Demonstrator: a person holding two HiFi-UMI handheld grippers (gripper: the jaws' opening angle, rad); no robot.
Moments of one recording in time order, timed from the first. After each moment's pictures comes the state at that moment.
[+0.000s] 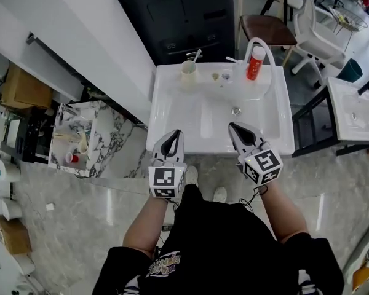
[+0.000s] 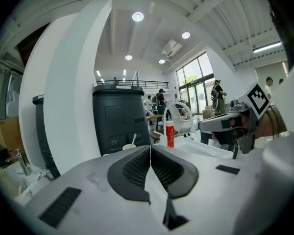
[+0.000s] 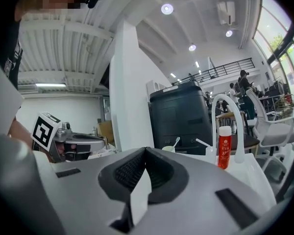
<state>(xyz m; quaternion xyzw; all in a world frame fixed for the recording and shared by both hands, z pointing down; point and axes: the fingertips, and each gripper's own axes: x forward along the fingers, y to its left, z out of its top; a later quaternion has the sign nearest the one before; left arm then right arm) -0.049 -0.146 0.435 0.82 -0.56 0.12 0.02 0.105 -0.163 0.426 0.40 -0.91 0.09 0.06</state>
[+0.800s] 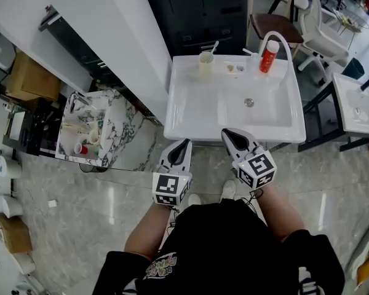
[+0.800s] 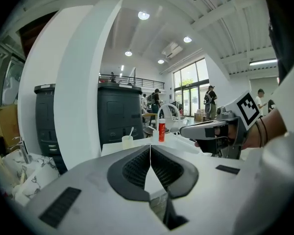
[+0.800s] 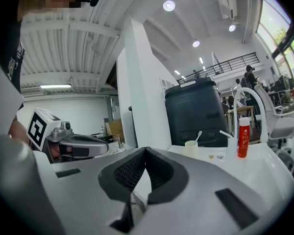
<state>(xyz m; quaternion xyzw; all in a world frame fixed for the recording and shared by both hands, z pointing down) -0.102 -0.059 0.440 0.85 -0.52 0.11 0.07 0.002 -0.087 0.432 0.37 -0.92 0.10 0.07</state>
